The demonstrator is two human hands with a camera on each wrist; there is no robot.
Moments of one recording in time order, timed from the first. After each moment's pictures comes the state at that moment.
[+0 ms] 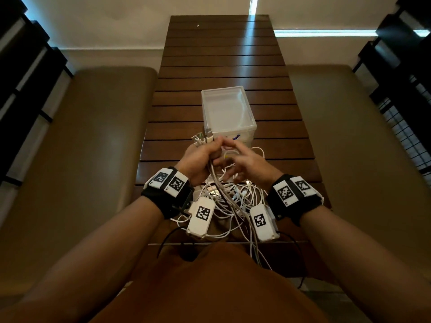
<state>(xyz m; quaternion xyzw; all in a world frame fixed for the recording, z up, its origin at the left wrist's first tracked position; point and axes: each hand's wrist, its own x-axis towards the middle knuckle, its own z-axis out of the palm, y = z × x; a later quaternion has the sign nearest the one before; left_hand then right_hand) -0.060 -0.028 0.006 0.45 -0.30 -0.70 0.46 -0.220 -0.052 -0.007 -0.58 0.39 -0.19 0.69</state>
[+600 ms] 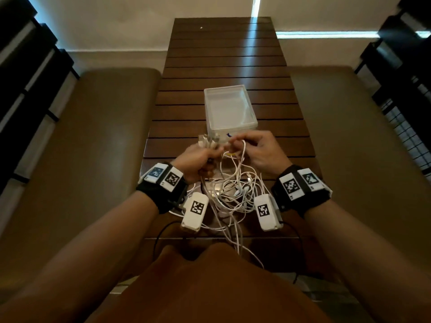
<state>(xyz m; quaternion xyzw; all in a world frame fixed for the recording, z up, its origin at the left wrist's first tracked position) -0.048 -0.016 0.006 0.54 -0.34 -0.68 0.35 -0.226 -0.054 0.010 -0.63 0.39 -0.36 0.56</state>
